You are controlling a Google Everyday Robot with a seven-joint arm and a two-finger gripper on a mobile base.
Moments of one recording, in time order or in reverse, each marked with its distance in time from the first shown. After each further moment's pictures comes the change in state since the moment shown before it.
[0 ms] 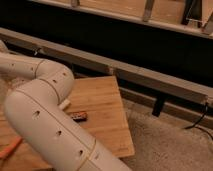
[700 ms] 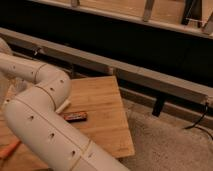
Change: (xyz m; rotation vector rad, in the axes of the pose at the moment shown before) arm -0.020 -0.013 0.023 0.021 -0.009 0.004
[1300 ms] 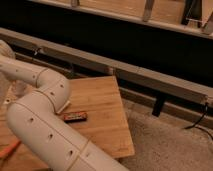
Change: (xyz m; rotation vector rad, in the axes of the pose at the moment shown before) arm -0.005 0.011 0.028 -0.029 -0.007 -0.058
